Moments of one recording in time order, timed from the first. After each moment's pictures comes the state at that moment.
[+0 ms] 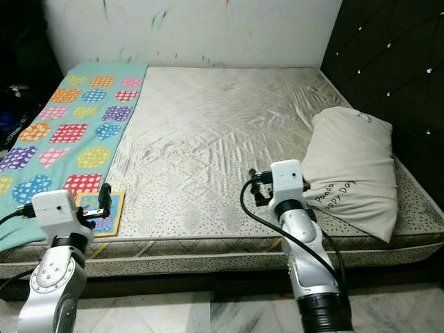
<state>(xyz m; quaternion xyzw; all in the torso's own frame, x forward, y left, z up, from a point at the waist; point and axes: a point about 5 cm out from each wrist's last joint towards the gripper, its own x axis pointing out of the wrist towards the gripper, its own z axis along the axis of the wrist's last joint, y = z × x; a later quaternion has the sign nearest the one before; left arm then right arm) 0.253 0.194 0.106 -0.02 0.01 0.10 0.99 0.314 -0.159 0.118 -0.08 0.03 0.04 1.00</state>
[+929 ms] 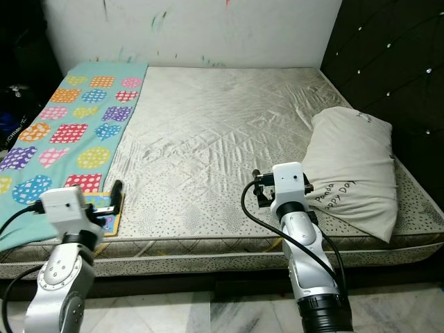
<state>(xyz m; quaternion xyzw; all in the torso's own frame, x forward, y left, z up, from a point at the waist) 0.257 0.175 0.111 -0.05 -0.01 0.04 1.00 0.313 -0.161 0.112 -0.09 0.03 0.03 1.00</state>
